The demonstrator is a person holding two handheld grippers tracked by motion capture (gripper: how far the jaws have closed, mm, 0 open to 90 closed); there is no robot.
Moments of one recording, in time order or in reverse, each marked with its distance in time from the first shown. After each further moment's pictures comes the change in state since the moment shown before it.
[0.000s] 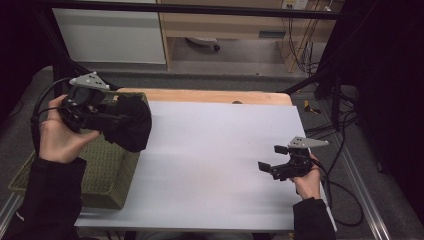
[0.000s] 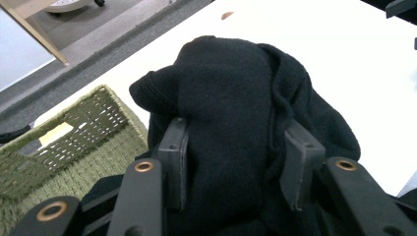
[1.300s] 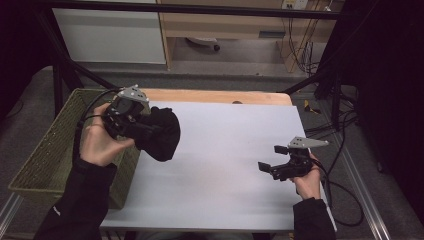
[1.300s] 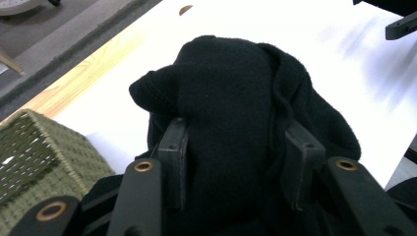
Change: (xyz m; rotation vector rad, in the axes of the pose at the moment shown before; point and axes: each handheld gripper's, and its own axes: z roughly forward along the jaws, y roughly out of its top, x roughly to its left) left arm -0.037 0.012 0.060 0.037 -0.103 0.066; right arm 0.000 0.000 0.000 0.005 0.001 -0.002
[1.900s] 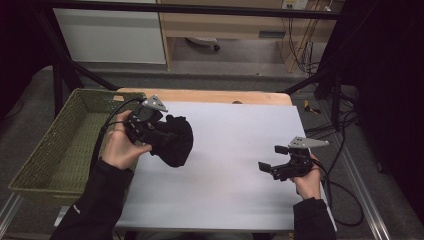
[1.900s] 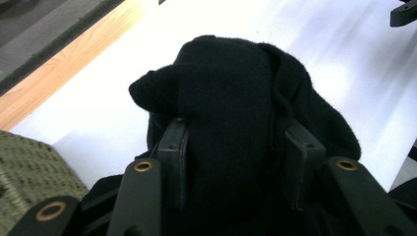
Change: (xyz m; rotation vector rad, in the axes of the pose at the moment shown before) left arm -0.014 0.002 0.042 0.033 -0.033 0.018; right arm 0.000 0.000 -0.001 0.001 -0.001 0.000
